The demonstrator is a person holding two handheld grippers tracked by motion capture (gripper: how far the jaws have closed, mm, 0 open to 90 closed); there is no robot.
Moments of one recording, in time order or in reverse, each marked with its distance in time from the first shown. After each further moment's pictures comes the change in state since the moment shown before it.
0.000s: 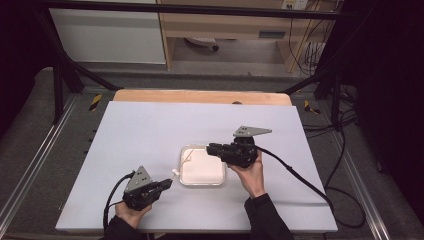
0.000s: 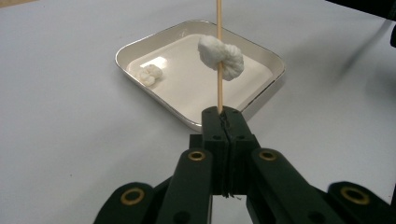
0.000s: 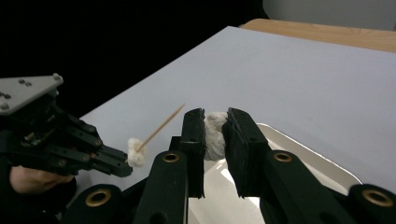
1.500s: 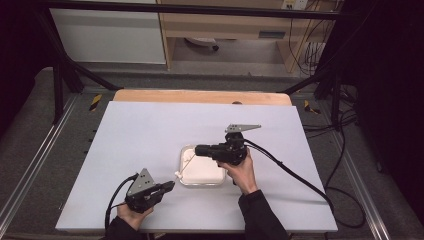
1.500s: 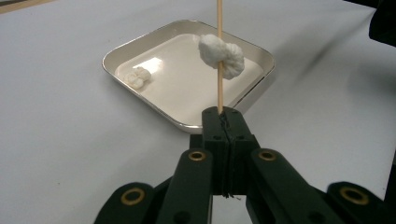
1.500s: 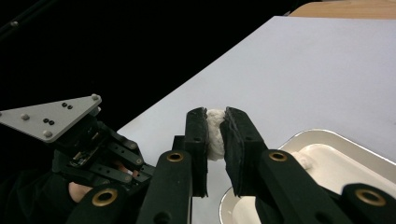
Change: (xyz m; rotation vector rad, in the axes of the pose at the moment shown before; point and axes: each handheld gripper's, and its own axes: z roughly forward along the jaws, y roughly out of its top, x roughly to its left) left arm -0.006 -0.001 0.002 0.001 -0.012 0.047; right arm -0.001 0.004 0.026 0.017 0.195 0.103
